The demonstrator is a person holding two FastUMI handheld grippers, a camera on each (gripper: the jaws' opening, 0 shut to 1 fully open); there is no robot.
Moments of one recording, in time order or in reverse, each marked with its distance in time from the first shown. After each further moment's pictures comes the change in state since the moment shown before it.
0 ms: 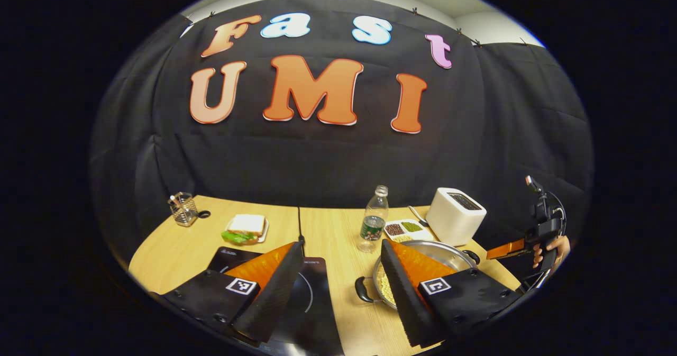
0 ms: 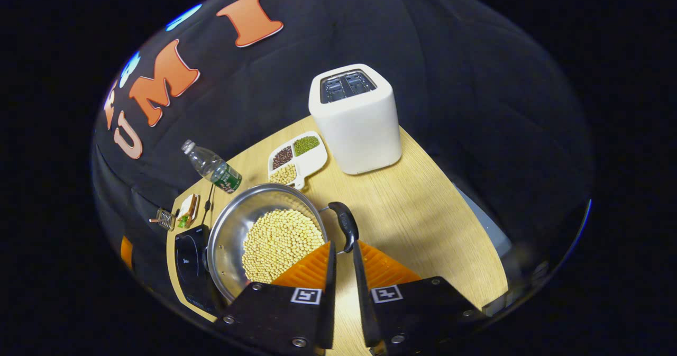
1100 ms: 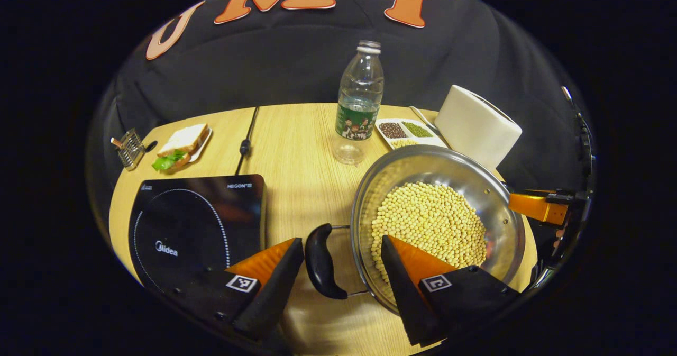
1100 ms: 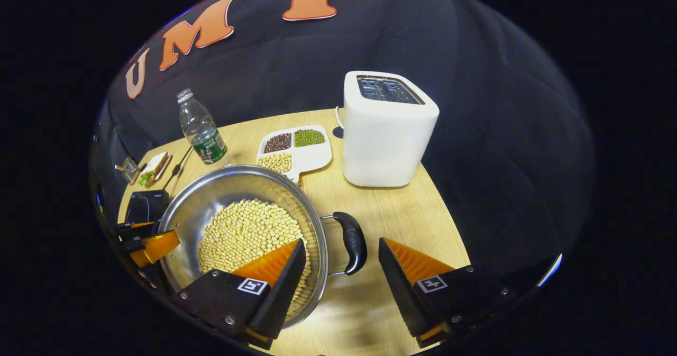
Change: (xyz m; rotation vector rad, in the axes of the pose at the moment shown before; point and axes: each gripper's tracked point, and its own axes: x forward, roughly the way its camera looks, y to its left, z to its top) left arm 0.119 -0.053 -0.181 0.004 0.488 -0.027; right arm 0.056 0.004 -0.004 -0.309 -0.037 -0.159
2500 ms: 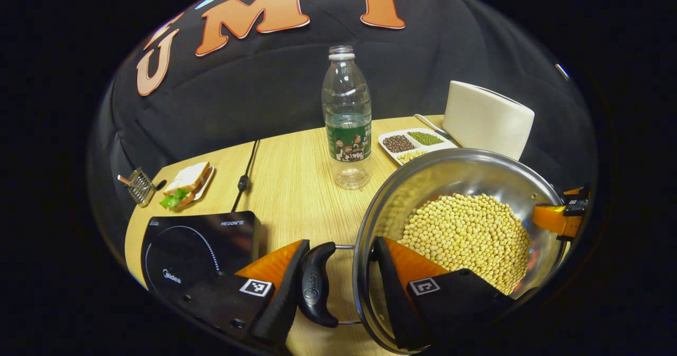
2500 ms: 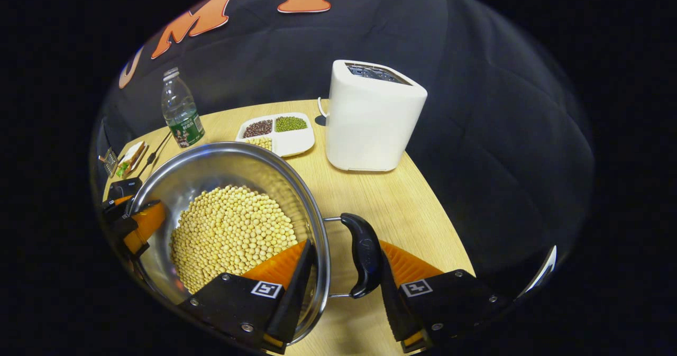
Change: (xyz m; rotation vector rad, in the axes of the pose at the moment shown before) left arm 0.026 0.005 0.031 0.172 -0.178 0.137; right arm 0.002 -0.003 -0.027 0.021 -0.015 -0.138
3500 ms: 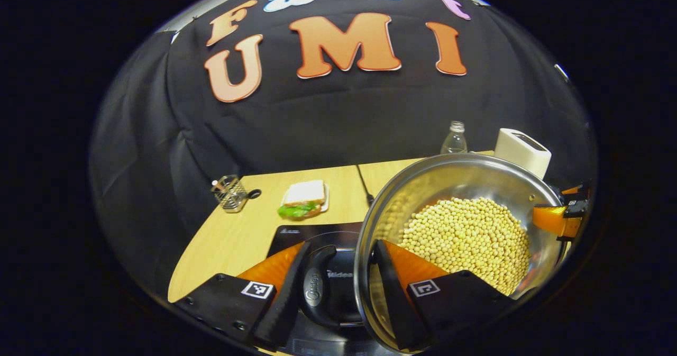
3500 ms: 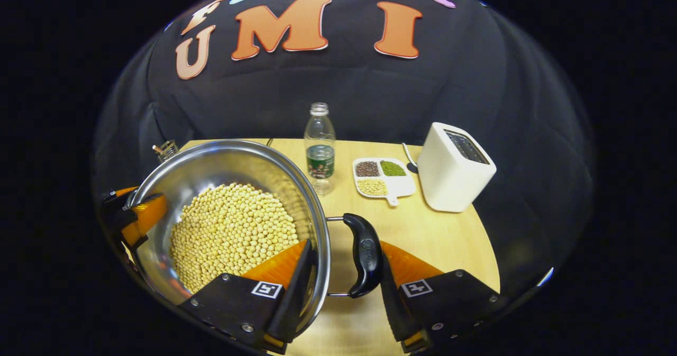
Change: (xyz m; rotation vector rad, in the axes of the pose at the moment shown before) left arm -0.166 0.219 0.018 -0.092 -0.113 0.235; right arm -0.141 0.182 0.049 -0.148 -0.166 0.221
